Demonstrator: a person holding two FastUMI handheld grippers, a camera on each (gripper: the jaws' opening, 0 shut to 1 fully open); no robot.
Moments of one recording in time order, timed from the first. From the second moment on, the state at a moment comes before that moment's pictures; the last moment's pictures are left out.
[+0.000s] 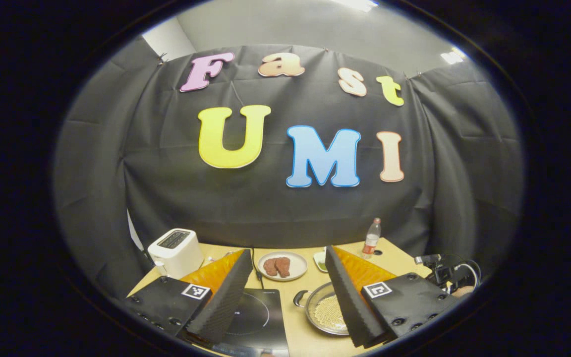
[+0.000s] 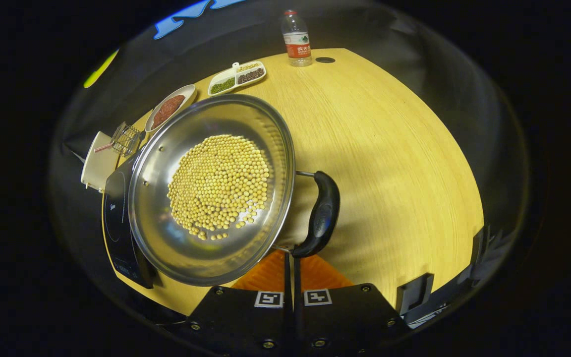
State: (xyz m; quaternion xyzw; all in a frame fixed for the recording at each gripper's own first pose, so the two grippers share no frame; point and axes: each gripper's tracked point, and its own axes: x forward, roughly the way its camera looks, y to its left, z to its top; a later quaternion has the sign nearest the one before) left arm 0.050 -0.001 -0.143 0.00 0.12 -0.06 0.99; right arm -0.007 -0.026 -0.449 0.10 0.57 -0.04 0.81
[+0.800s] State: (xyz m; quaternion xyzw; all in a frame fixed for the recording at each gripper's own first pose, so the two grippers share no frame) left arm 0.066 -0.033 -0.243 0.00 0.21 -0.06 0.98; right arm 0.066 -0.072 -0.449 0.04 0.54 0.00 0.84
